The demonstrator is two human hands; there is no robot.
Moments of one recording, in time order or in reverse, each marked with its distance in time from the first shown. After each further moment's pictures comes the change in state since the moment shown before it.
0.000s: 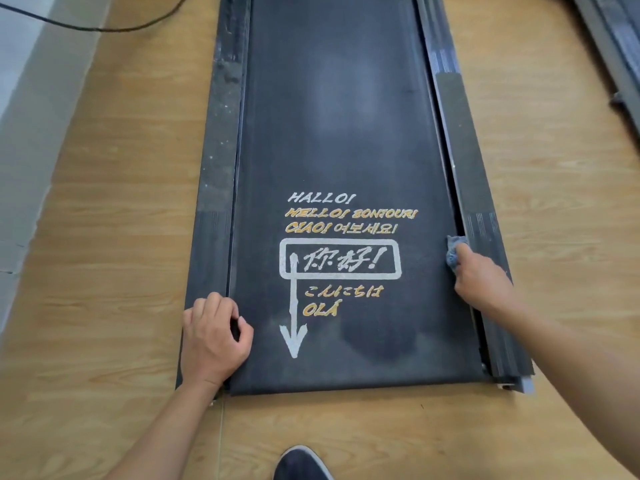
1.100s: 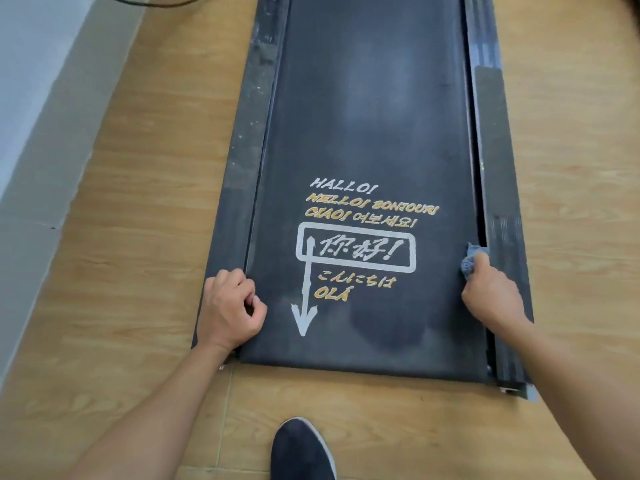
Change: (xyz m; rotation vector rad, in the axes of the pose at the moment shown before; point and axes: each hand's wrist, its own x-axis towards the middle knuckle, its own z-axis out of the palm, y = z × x) left_hand 0.002 -0.002 -0.003 -0.054 -0.018 0.048; right_hand -0.014 0.000 0.020 -0.004 0.032 0.036
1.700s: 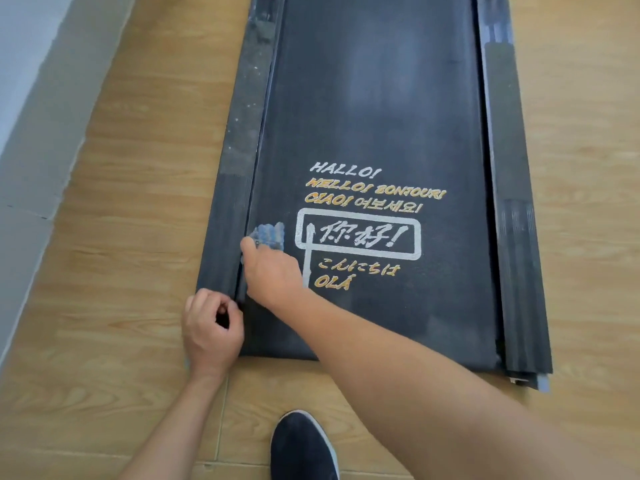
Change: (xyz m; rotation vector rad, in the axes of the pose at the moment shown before) left_hand -0.057 0.002 0.000 -0.191 0.207 -0.296; right_hand -0.112 -0.326 0.066 0.007 -0.121 -0.751
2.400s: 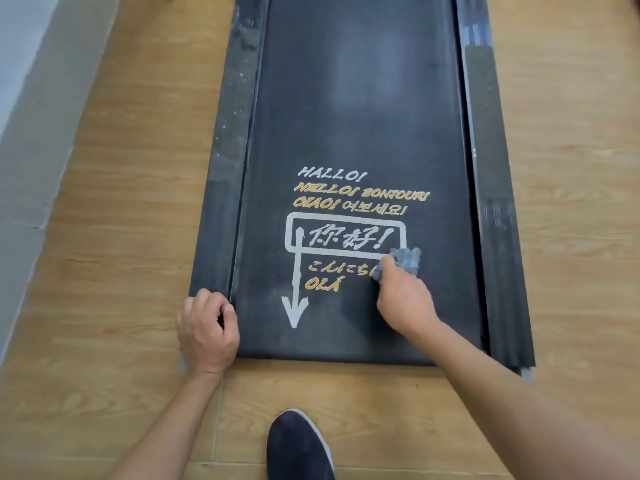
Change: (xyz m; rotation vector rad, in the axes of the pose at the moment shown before) left_hand 0.004 0.011 0.004 0.155 -0.074 -0.044; right_hand -0.122 0.183 -0.032 0.114 0.057 0.455
